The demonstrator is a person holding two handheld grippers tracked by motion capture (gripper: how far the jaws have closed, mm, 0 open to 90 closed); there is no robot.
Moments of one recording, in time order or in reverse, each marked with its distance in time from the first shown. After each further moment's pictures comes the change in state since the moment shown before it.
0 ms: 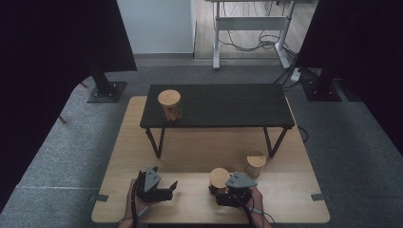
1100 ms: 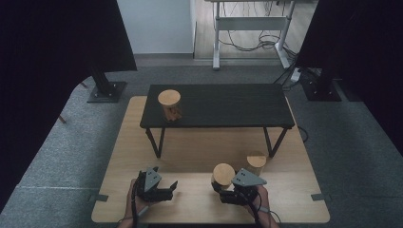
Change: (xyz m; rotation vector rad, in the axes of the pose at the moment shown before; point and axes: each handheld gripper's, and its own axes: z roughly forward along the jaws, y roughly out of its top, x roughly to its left) left arm 0.001 -0.001 0.002 0.005 -0.002 -0.009; right arm -0.002 0.026 -0.027 -0.074 0.021 -0.023
